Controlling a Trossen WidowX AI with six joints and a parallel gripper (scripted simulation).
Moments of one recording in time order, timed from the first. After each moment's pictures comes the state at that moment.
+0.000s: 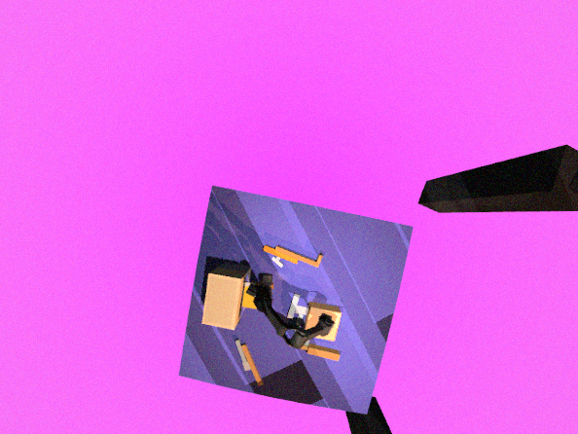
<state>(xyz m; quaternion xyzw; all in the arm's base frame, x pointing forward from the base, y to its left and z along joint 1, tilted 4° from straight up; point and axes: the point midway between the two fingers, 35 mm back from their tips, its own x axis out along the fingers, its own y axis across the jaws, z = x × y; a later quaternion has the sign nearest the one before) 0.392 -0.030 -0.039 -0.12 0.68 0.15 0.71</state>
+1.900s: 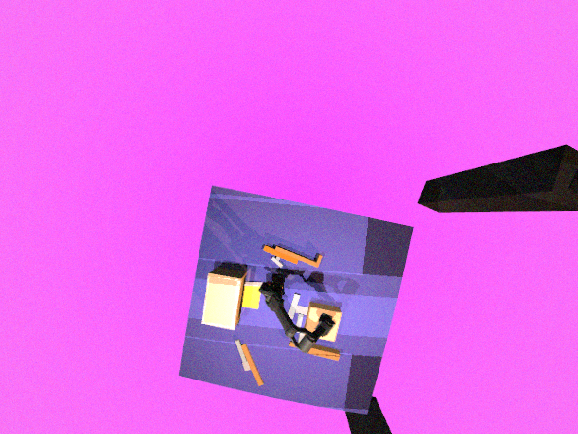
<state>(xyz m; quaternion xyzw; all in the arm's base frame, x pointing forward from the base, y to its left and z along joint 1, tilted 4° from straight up) 0.334 -0.055 -0.043 -0.11 0.68 0.15 0.71</state>
